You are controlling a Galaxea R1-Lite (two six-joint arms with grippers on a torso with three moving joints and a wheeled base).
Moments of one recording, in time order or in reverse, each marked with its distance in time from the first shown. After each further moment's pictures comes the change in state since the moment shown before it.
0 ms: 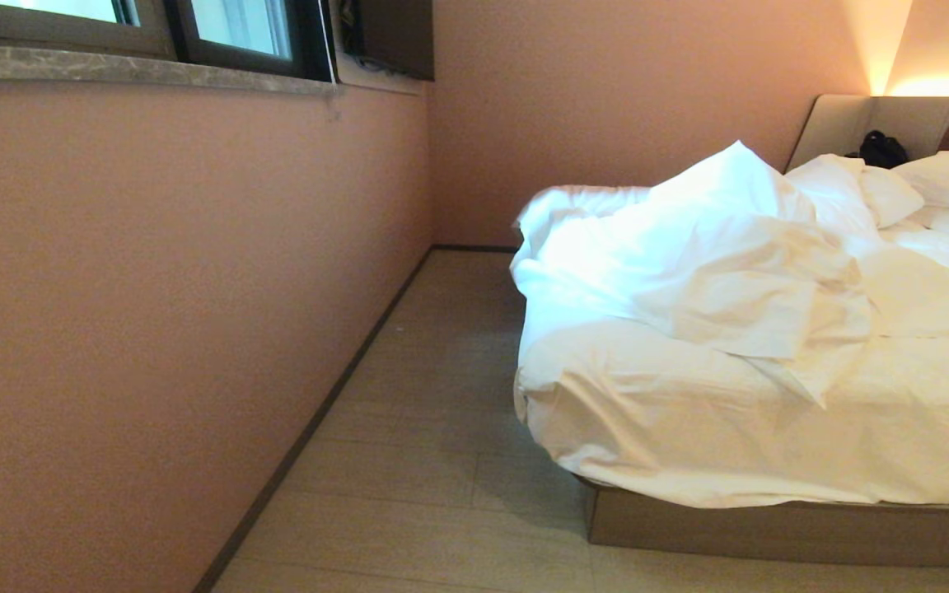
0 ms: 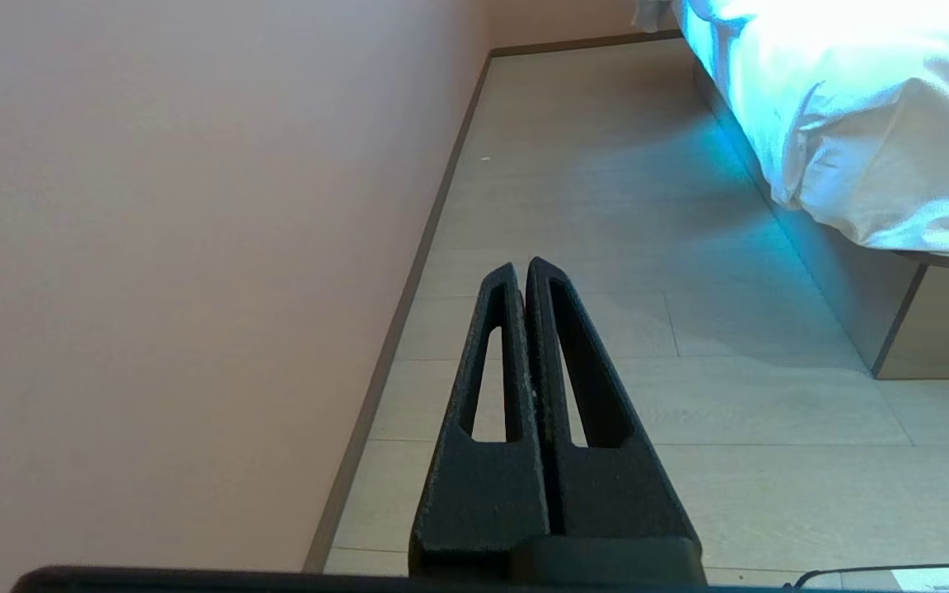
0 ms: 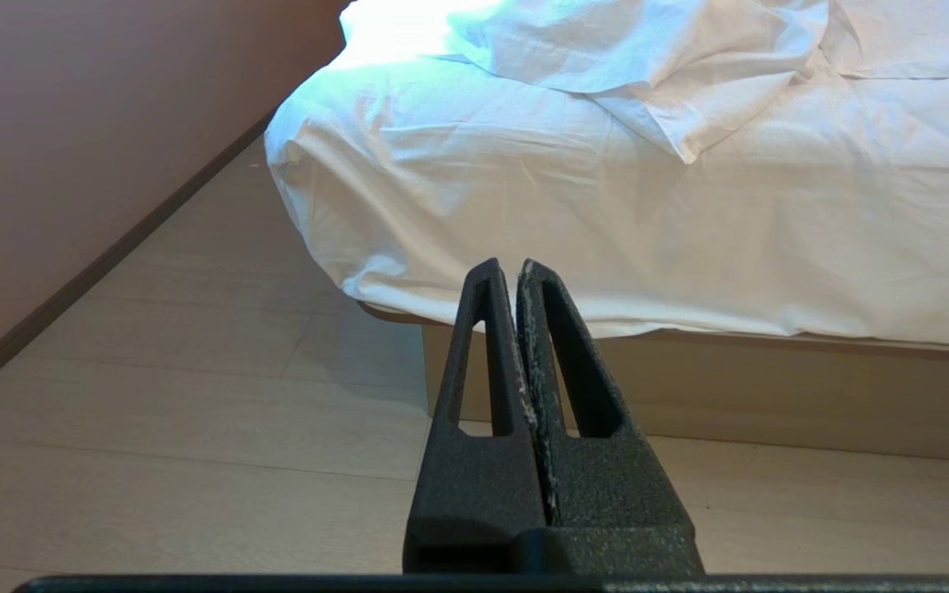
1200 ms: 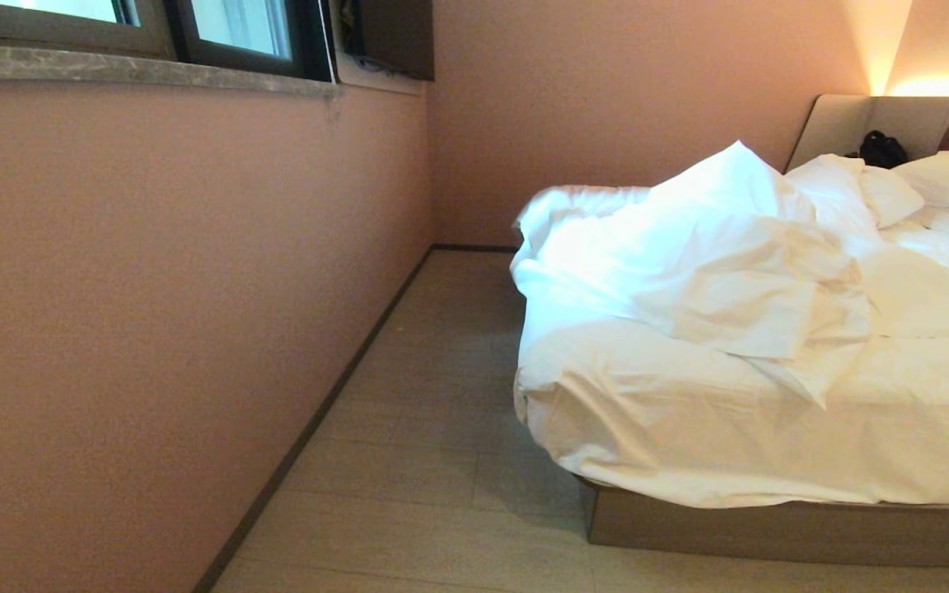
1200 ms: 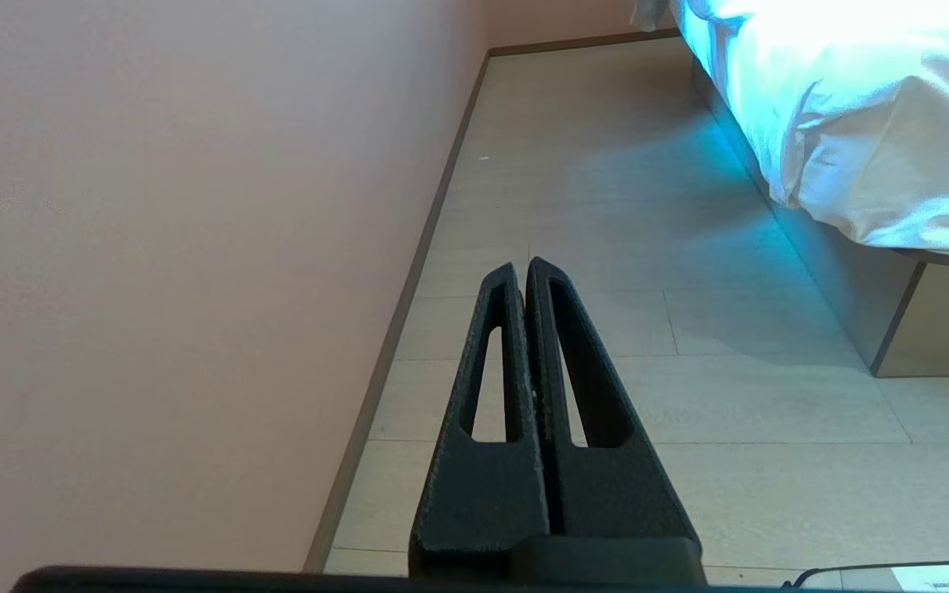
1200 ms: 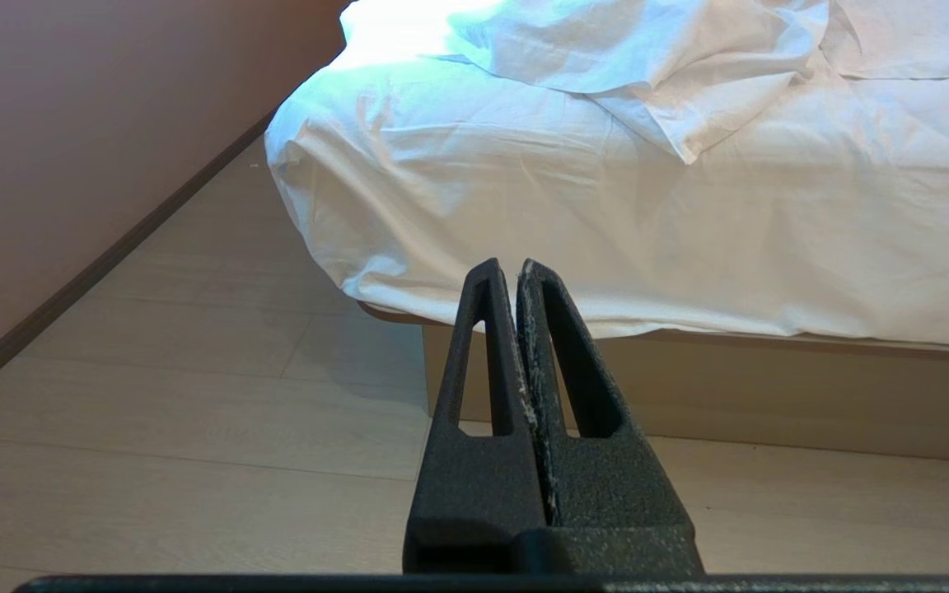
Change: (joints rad) left arm 0.000 0.000 0.000 0.001 -0.002 0.002; right arm 0.000 0.000 -0.001 0.000 0.000 0.000
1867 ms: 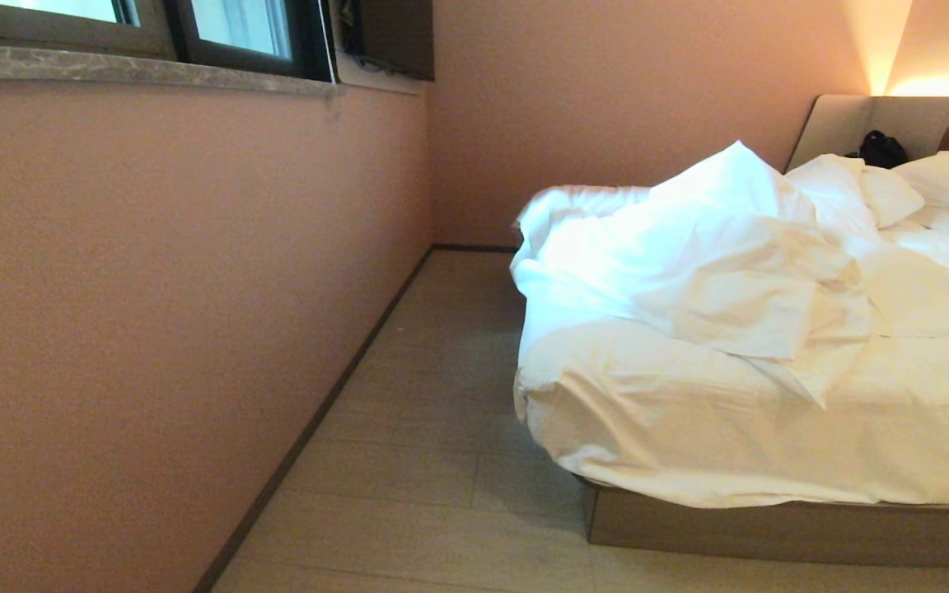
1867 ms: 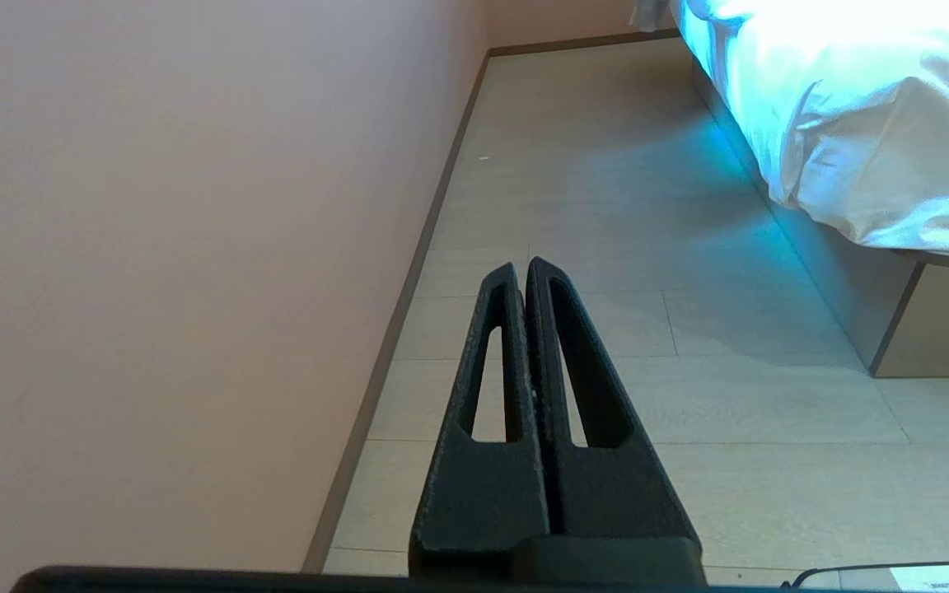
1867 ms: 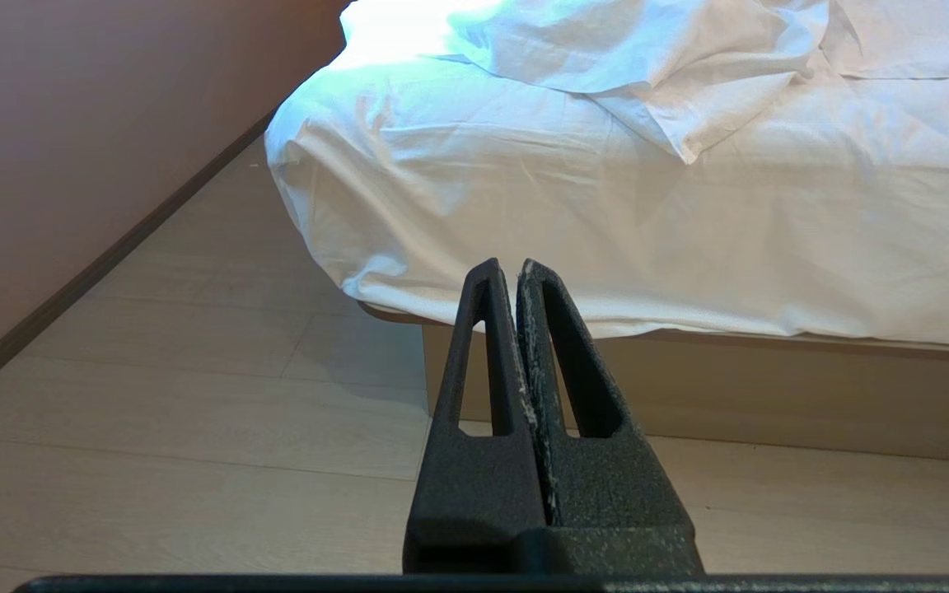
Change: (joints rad) left arm 0.000 0.000 0.000 0.000 0.000 -0.002; right arm 0.000 0.000 0.000 0.000 0.000 0.000
